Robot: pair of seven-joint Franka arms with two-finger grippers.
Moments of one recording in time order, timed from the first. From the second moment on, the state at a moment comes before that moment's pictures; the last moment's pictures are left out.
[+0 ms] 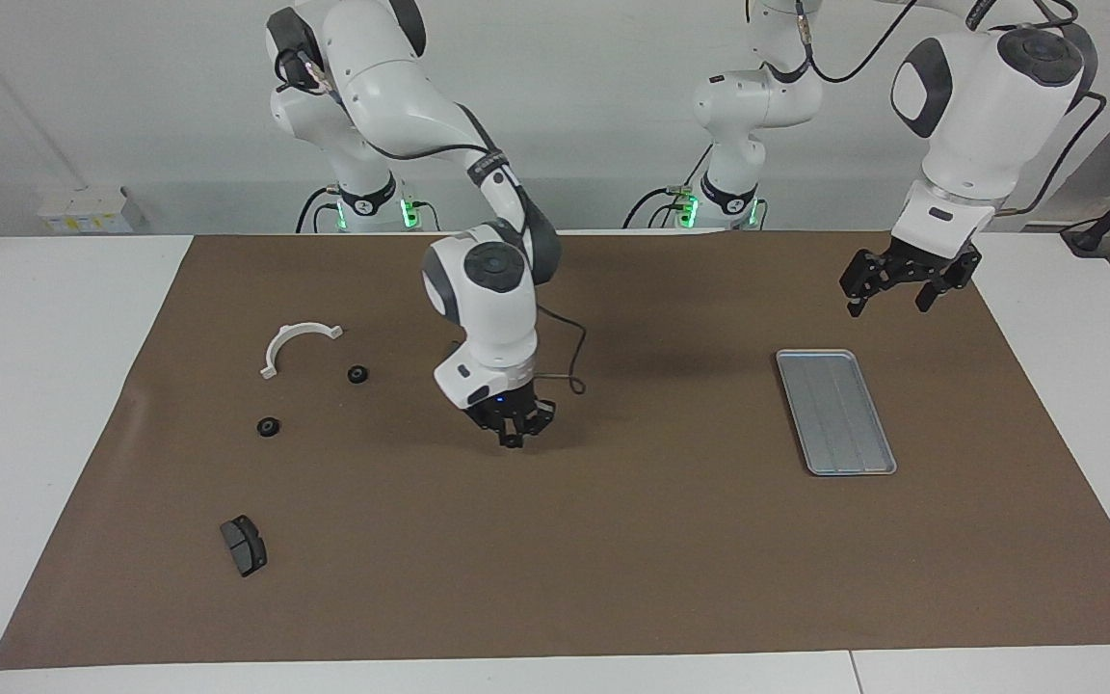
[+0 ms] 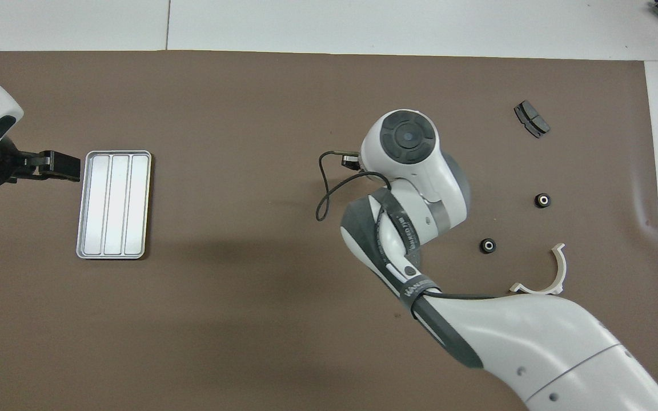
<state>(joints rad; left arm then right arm) 0.02 -0.01 -0.08 -1.75 0.05 1.81 -0.04 0.41 0.47 -0.01 -1.65 -0.06 2.24 0.60</state>
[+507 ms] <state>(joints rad) 0.02 -0.01 -0.08 -1.75 0.05 1.81 -0.04 0.14 0.38 -0.01 -1.82 -0.06 2.33 0.22</state>
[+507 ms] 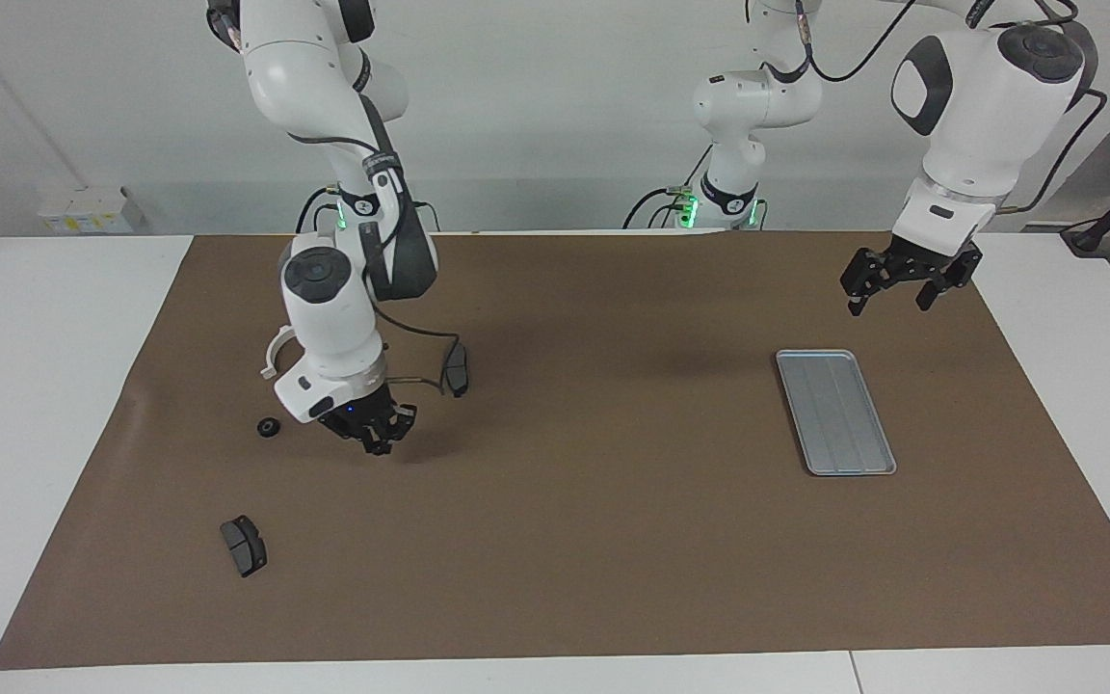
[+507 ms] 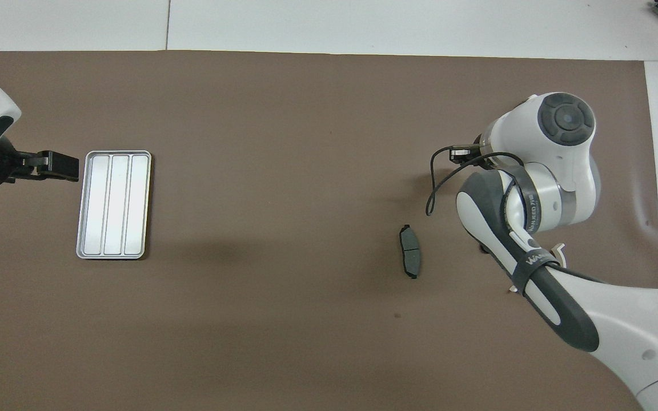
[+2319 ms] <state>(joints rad) 0.02 -0.01 -0.08 -1.75 0.05 1.81 -0.04 0.06 -0.05 0.01 -1.72 -0.01 1.73 0.11</state>
